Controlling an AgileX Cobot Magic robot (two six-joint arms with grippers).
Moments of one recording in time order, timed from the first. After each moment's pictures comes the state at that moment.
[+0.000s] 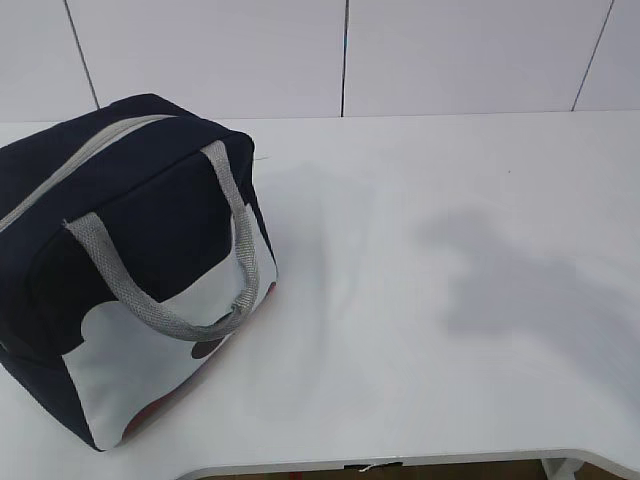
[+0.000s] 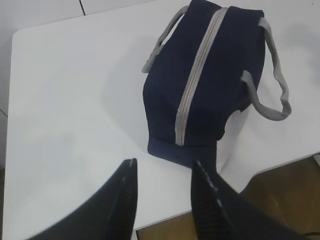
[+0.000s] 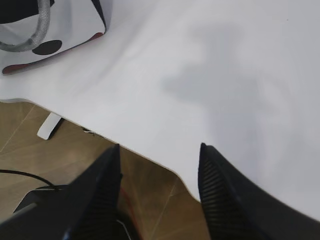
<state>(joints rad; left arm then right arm) -0.07 0.43 -1.02 -0.18 1.27 0.17 0.52 0.71 -1.11 -0.07 1.27 0.01</state>
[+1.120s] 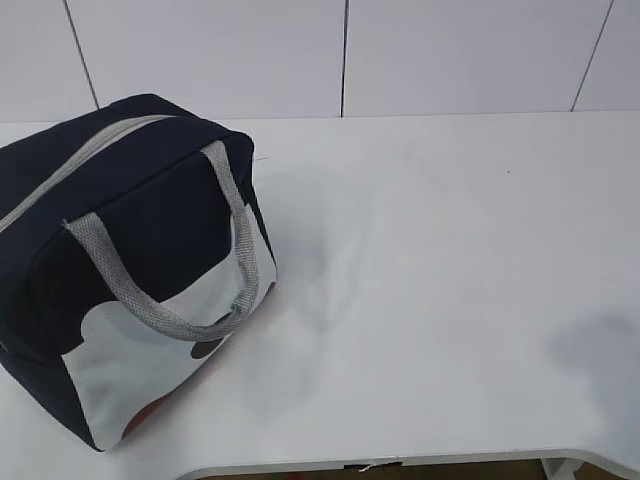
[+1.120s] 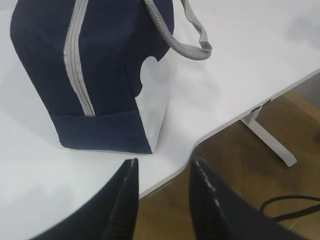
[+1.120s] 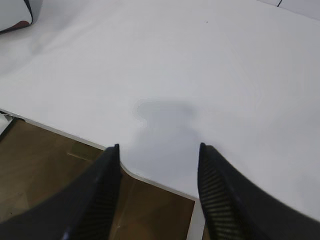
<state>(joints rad) -0.07 0.02 -0.52 -0.46 1.16 0.40 0.52 0.17 -0.75 -0.28 1.27 0.01</state>
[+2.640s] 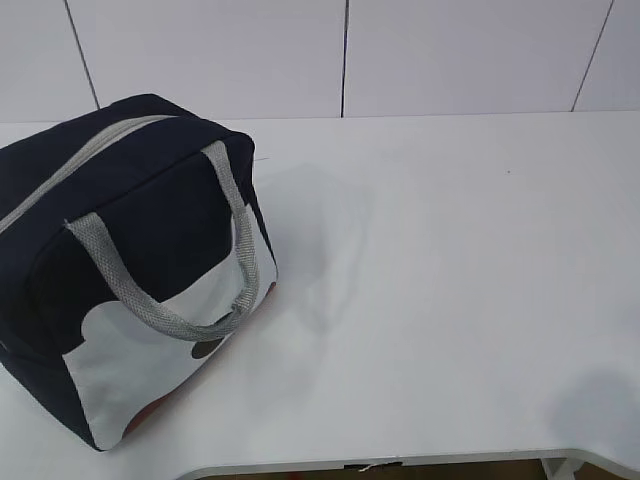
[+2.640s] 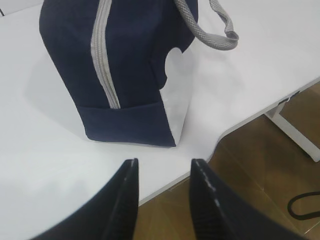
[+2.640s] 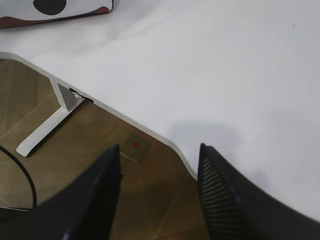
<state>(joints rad) -0.07 0.02 -0.51 -0.39 1.15 0.41 0.52 -0.02 -0.50 -0.04 1.15 -0.13</state>
